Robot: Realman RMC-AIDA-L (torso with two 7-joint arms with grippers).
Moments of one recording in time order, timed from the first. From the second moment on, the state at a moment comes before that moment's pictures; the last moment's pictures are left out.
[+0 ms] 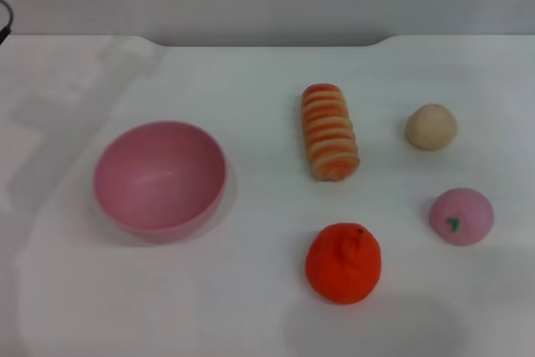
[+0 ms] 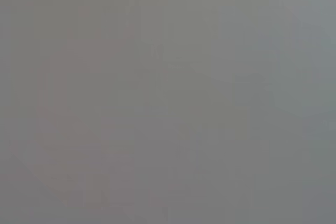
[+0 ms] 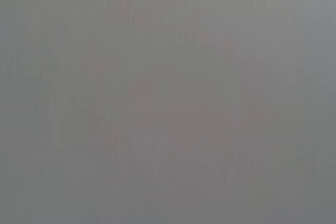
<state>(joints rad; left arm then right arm) -0.48 -1.95 1.39 0.65 0.42 0.85 -0.96 0.66 2.07 -0.95 -0.22 -0.08 -1.10 0.08</state>
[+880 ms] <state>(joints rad) -0.61 -1.87 1.07 1.10 2.03 1.34 -2.39 0.65 2.07 -0.95 -0.22 -0.08 -1.10 0.08</state>
